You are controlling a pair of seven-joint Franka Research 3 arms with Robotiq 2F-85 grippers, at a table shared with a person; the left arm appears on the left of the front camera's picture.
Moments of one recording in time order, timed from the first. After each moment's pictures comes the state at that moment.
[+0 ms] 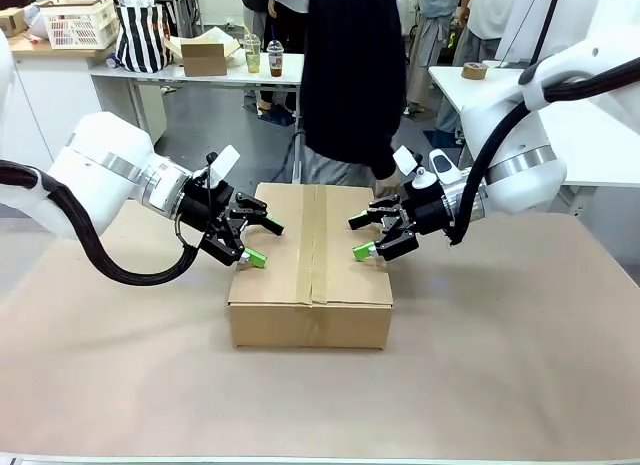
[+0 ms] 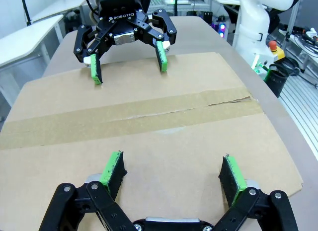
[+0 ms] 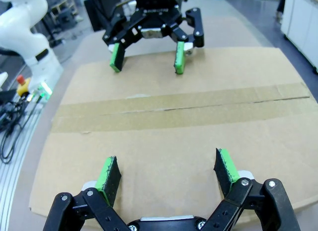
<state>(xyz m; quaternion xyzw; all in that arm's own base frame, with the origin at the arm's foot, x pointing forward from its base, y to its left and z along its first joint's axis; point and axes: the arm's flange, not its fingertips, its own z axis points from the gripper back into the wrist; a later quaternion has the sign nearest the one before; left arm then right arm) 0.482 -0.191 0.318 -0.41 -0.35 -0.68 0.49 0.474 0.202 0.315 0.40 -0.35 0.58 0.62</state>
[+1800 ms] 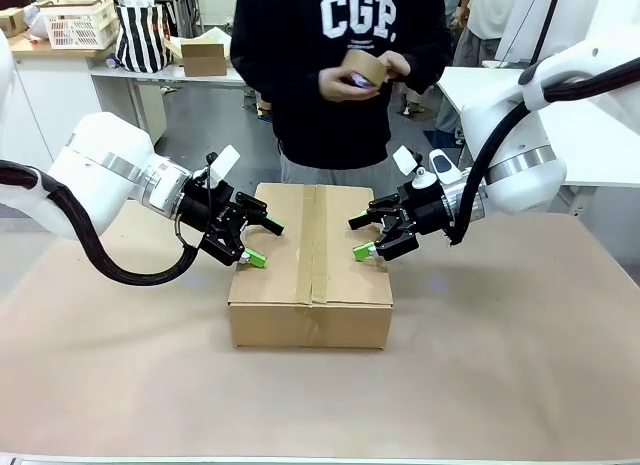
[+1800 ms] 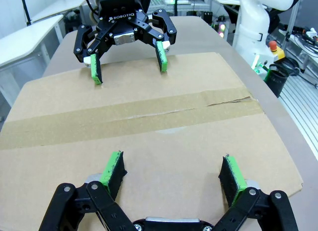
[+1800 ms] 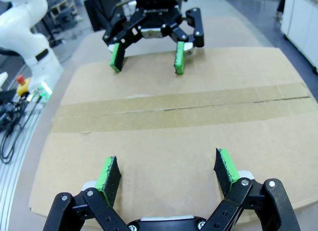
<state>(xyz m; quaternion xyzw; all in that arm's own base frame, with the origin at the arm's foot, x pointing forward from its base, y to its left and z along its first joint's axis) 0.482 -0.191 0.318 -0.41 -0.35 -0.68 0.49 0.474 0.202 0.315 0.40 -0.35 0.58 0.62</state>
